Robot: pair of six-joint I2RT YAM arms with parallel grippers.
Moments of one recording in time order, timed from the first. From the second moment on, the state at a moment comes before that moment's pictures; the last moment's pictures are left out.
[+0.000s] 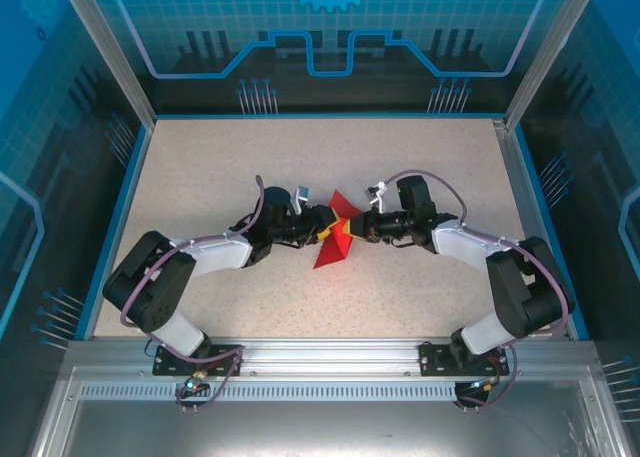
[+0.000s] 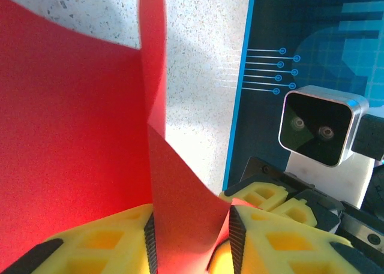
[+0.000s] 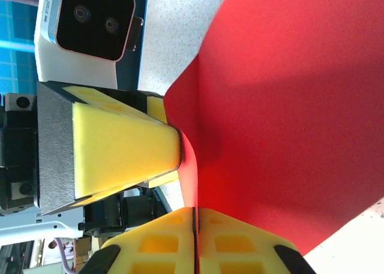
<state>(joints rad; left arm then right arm) -0.54 1.59 0.72 0.42 0.52 -1.29 0.38 1.52 0.75 0.06 -0.89 0.73</state>
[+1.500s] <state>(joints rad) -0.51 1.55 0.77 0.35 0.57 -1.29 0.33 1.37 0.53 0.29 -0.88 1.03</state>
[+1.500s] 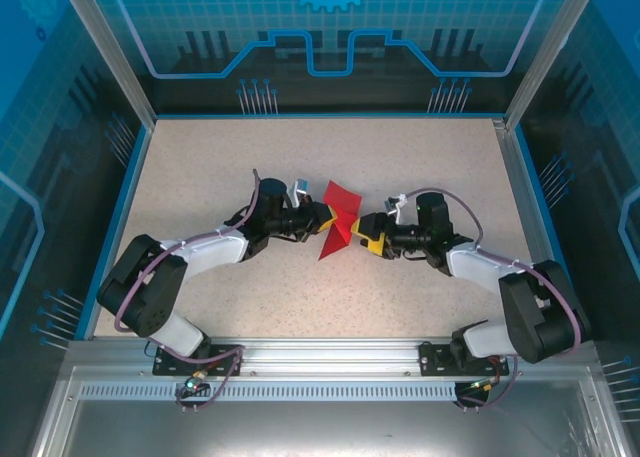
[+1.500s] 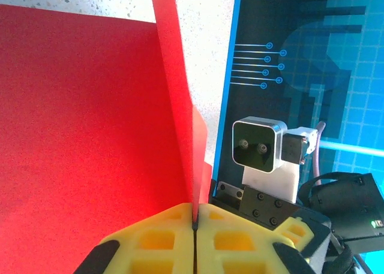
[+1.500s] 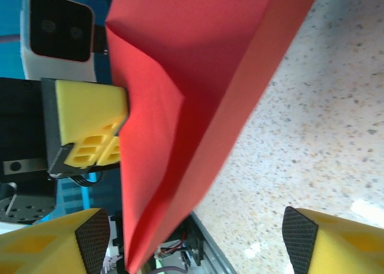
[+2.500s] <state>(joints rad) -0.51 1.55 0.76 0.37 0.61 -1.30 0.42 1.42 0.54 0.44 -0.83 1.26</state>
